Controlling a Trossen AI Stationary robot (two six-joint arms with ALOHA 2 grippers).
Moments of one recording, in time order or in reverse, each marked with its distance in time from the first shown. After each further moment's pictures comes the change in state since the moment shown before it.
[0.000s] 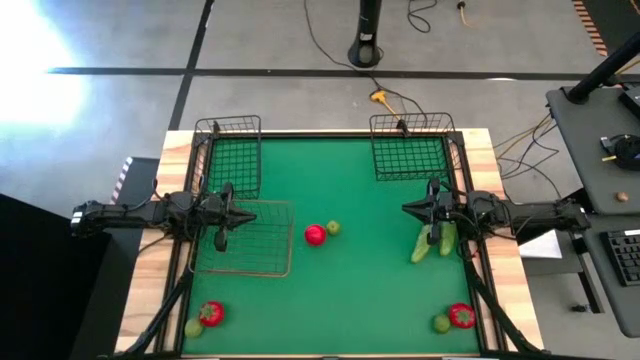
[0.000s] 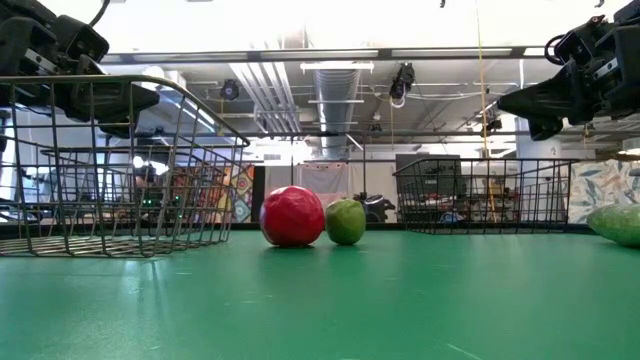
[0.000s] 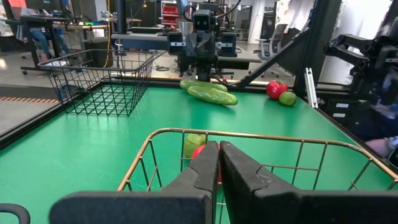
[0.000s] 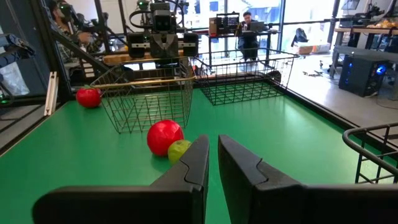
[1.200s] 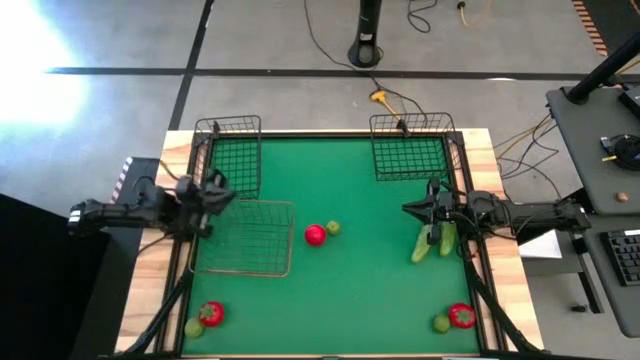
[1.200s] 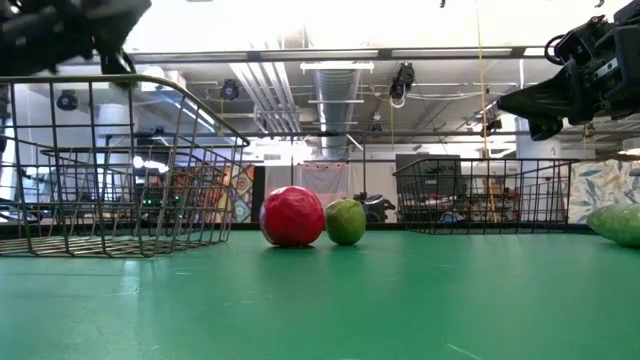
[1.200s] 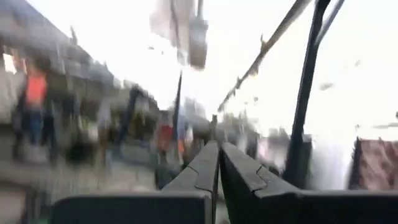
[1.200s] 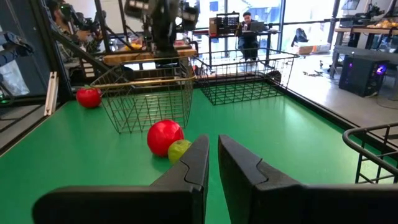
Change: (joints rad) left arm -0.001 0.056 -0.009 0.650 -0.072 -0.168; right arm 0.000 0.000 0.000 0.000 0.000 0.000
